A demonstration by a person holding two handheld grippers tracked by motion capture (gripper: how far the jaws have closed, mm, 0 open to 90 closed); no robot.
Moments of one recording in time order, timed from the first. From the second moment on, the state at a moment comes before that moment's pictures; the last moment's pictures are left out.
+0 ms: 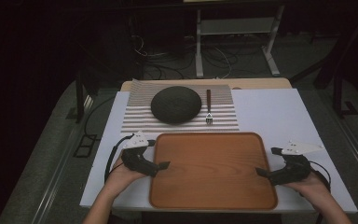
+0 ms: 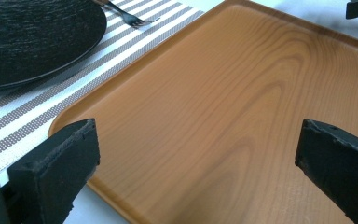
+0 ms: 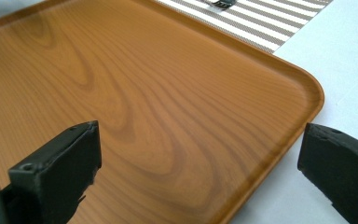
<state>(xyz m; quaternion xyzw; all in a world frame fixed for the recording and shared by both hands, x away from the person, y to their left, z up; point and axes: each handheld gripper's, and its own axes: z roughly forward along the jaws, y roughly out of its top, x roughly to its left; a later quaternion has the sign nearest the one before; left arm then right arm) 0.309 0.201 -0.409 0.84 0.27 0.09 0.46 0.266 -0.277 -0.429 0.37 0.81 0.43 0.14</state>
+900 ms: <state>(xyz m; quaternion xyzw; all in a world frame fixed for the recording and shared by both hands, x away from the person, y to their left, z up) 0.308 0.200 -0.415 0.84 0.26 0.08 0.46 0.289 -0.268 -0.422 0.40 0.79 0.44 0.14</state>
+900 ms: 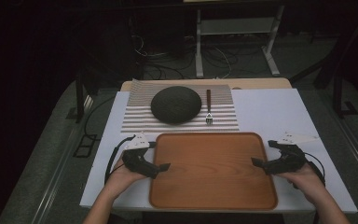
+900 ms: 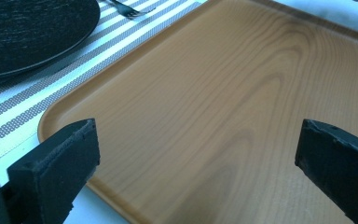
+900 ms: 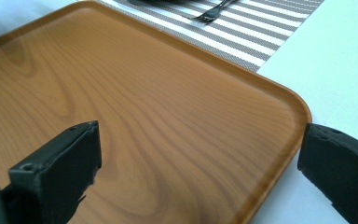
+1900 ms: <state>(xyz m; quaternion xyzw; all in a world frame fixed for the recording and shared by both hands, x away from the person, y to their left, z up) 0.307 0.197 -0.414 0.84 0.27 0.08 0.47 0.323 -0.248 -0.412 0.40 0.80 0.43 0.13</state>
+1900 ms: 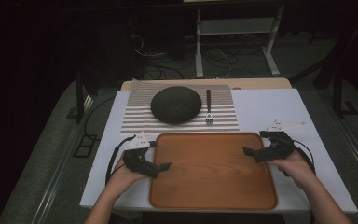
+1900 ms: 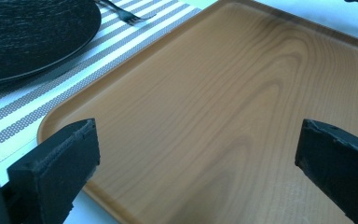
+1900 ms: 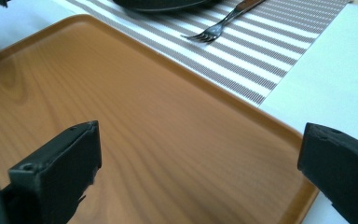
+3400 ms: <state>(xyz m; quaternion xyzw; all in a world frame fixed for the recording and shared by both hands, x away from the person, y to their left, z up) 0.309 0.195 -0.414 0.84 0.27 0.09 0.47 0.386 -0.226 -0.407 0.41 0.80 0.42 0.13</state>
